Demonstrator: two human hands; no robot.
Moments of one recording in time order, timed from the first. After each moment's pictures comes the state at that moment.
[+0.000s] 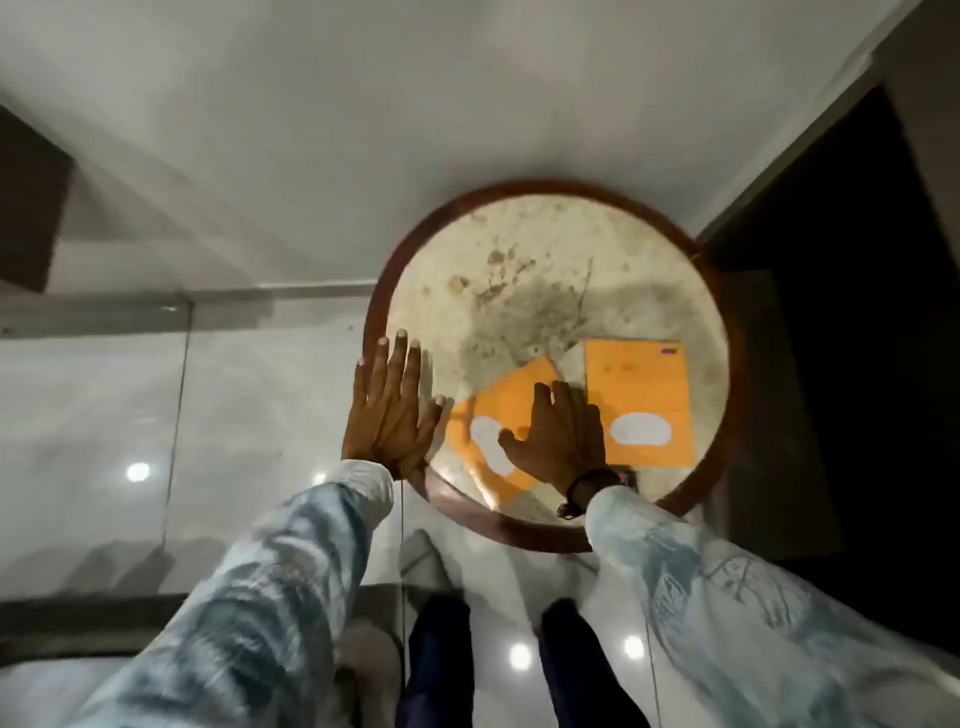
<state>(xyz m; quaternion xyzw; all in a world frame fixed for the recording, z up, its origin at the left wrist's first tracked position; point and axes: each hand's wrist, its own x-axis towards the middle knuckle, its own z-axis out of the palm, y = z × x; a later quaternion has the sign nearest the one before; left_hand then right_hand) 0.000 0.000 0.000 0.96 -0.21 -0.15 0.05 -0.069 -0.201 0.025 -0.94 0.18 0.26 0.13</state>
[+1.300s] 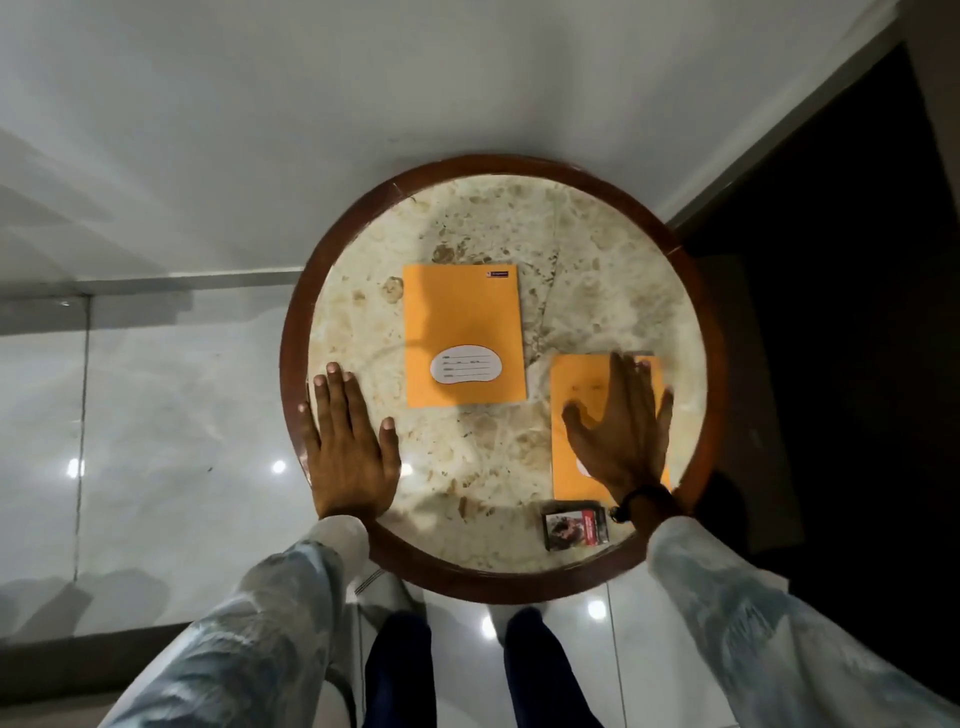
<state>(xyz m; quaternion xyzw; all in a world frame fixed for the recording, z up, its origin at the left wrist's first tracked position) 0.000 -0.035 -0.123 0.99 -0.07 -0.07 0.07 -0.070 -0.331 -0.060 -0.94 0.31 0.10 0.13</state>
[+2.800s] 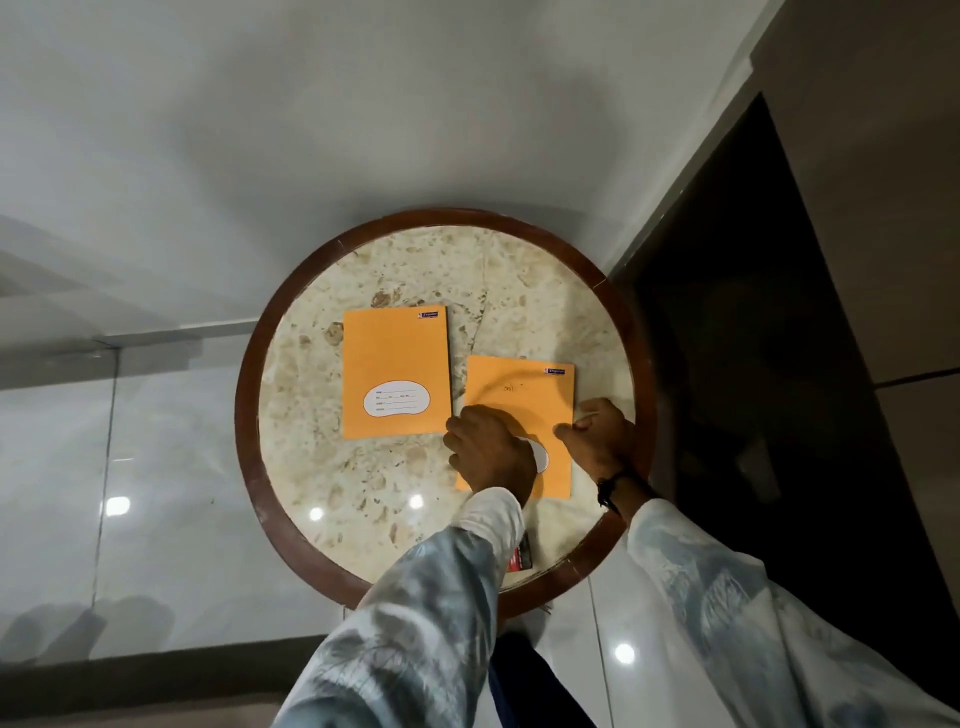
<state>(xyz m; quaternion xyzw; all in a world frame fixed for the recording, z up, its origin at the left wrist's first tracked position) -0.034 -0.312 -0.016 0.92 0.15 -0.32 0.19 -0.070 -0.429 -0.065 -0.78 0.47 0.12 0.40</state>
